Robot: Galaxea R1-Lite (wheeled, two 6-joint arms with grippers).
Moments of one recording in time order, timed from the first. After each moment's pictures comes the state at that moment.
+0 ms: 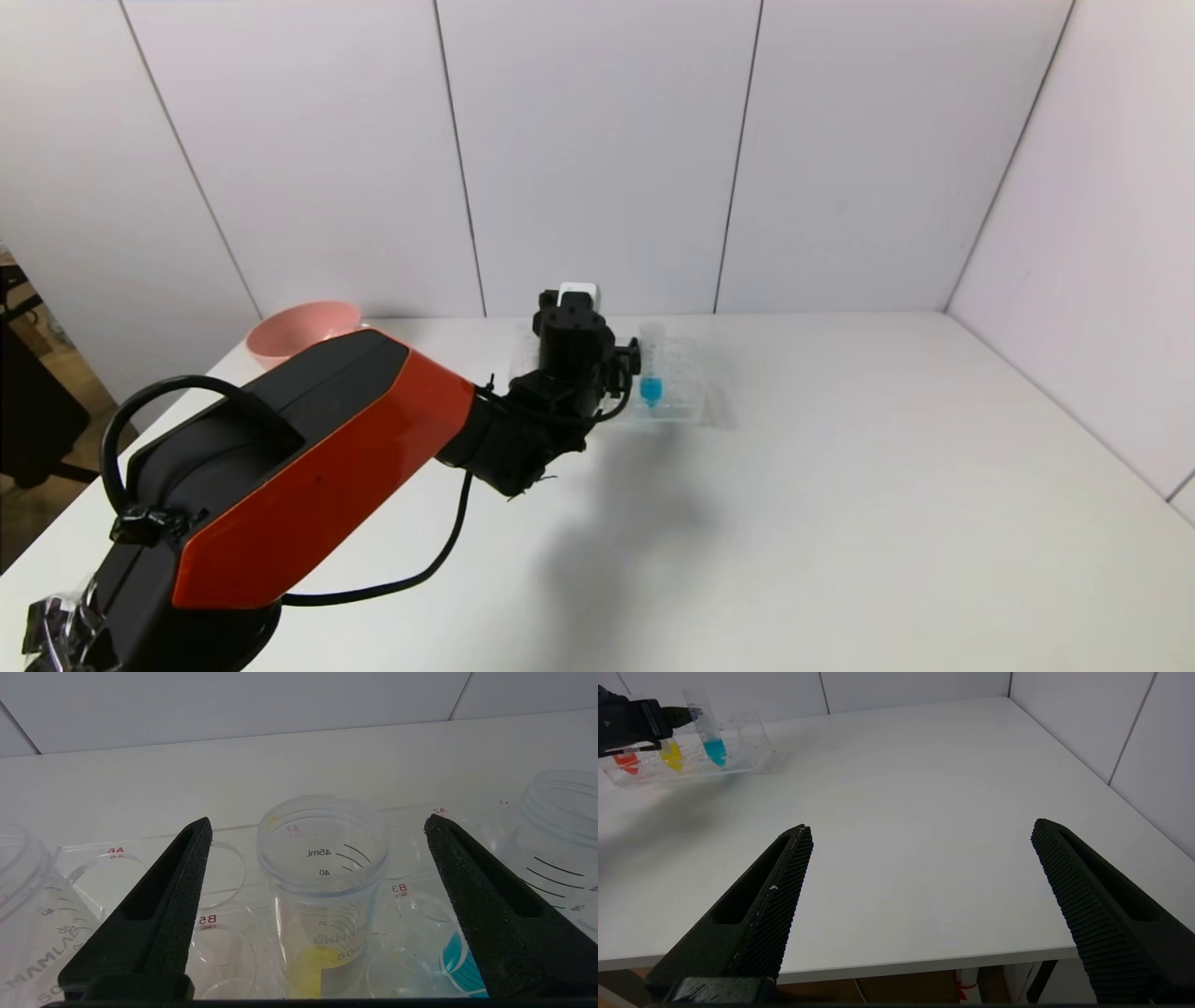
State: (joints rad) left arm -0.58 2.44 -1.50 -0.80 0.42 -0.16; right arm 0.00 0.00 0.00 -0.01 -0.04 0.10
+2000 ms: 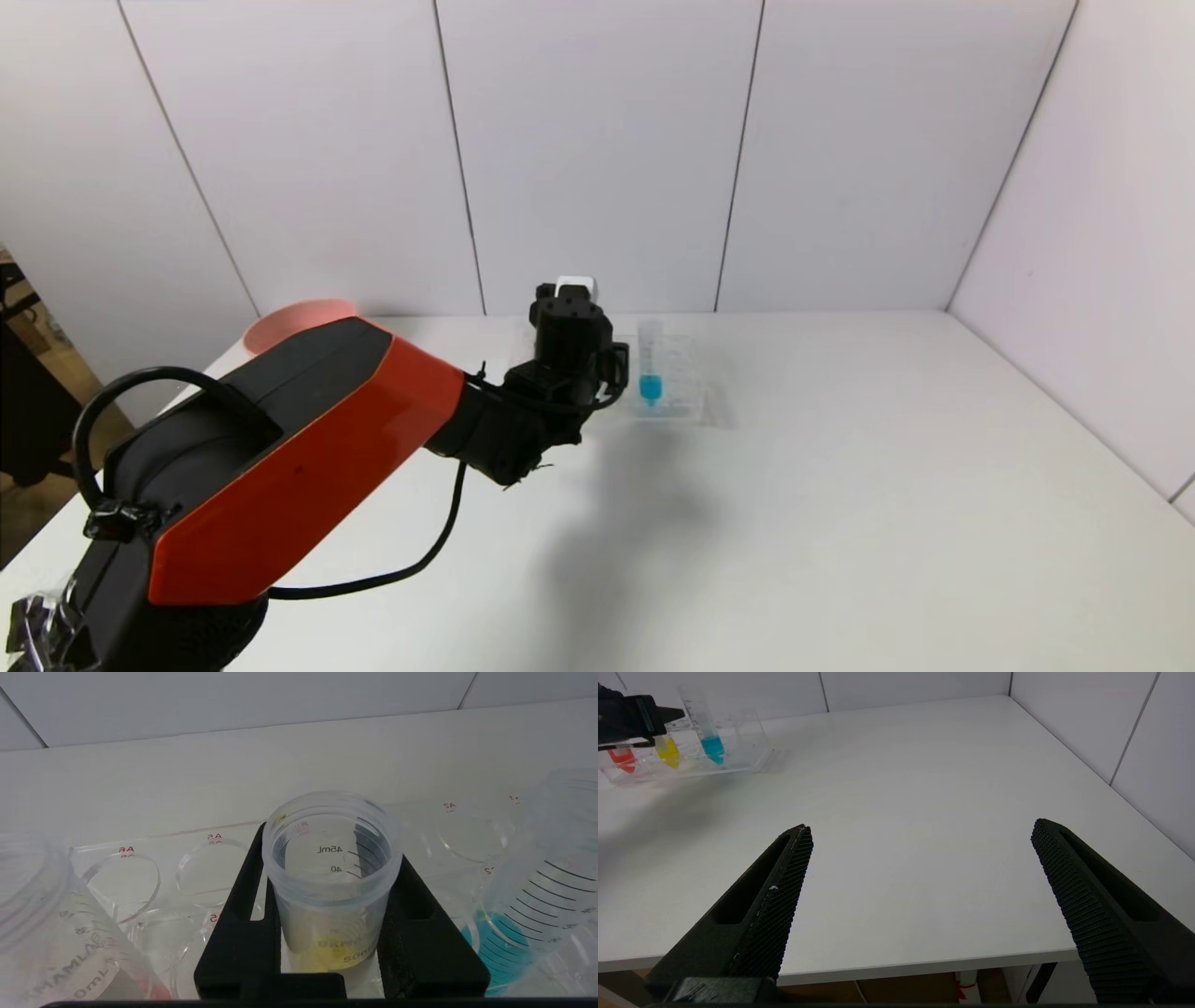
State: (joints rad) left arm -0.57 2.39 -1.49 -0.74 0.42 -0.15; right arm 0.00 0.00 0.00 -0.01 -0.04 0.09
